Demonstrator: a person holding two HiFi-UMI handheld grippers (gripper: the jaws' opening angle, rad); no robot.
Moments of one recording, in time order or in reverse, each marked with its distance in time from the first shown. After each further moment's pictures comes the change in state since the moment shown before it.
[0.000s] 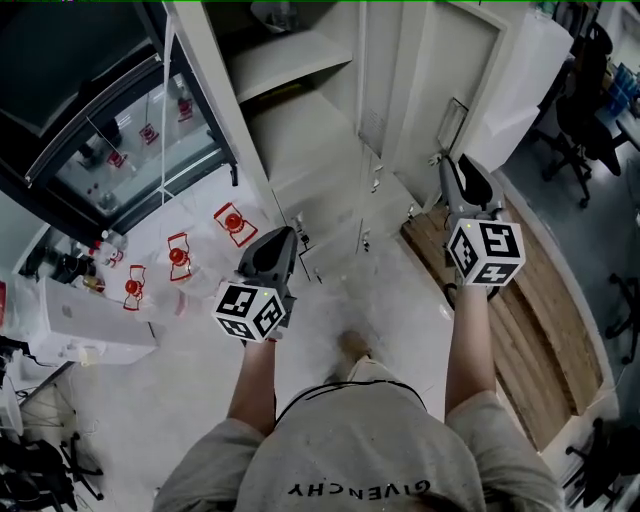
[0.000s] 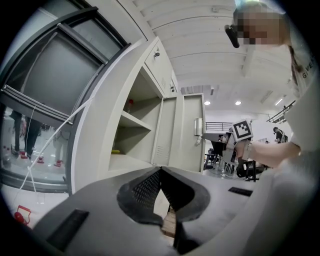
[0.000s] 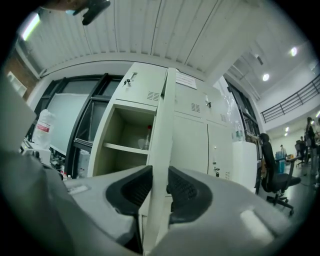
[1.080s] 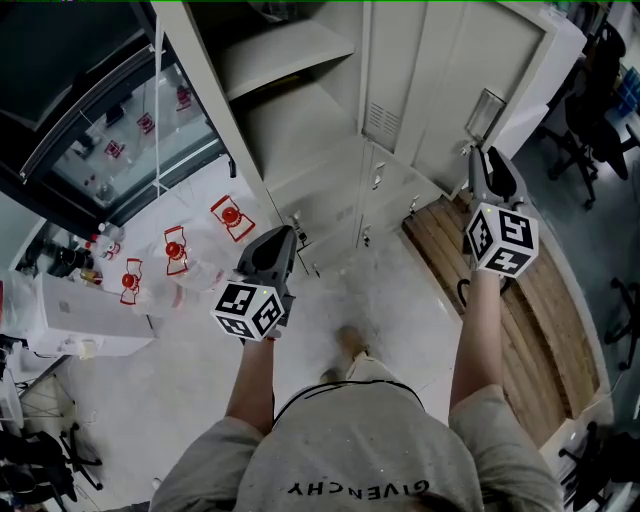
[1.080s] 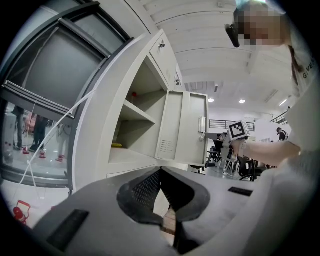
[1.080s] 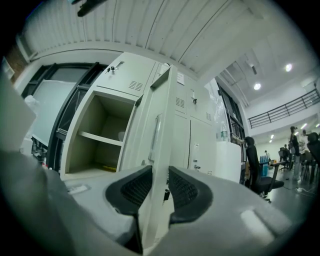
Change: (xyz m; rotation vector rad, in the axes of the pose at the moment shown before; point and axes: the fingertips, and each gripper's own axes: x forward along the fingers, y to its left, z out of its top) left arm 0.028 0.017 -0.022 -0.026 0.041 0.024; right arm 0.031 -0.074 -0.025 -0.038 0.033 -0.164
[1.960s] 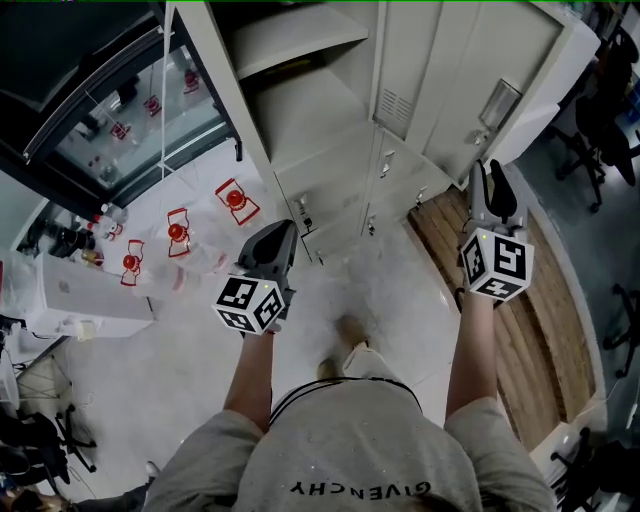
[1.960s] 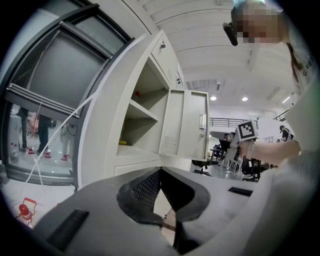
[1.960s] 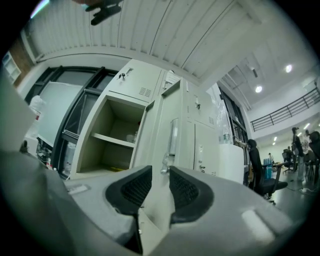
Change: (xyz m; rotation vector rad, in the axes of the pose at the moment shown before) left arm -0.018 0.005 -0.017 0.004 0.013 0.038; right arm -0.036 0.031 -0.009 -0.016 -0.059 0.025
